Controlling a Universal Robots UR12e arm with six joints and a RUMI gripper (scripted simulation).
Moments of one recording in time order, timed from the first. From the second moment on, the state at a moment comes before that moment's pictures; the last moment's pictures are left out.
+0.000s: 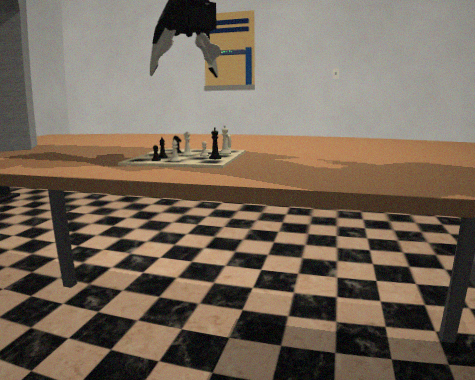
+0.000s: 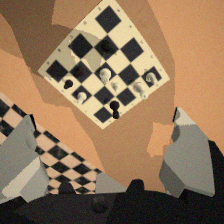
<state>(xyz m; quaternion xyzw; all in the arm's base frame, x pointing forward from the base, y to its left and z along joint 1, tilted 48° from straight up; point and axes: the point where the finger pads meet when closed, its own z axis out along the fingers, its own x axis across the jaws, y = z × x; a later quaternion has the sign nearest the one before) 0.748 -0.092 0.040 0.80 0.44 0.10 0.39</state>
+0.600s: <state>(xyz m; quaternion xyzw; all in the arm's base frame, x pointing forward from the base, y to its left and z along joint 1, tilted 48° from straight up) 0.748 -0.092 0.040 0.80 0.45 0.09 0.39</state>
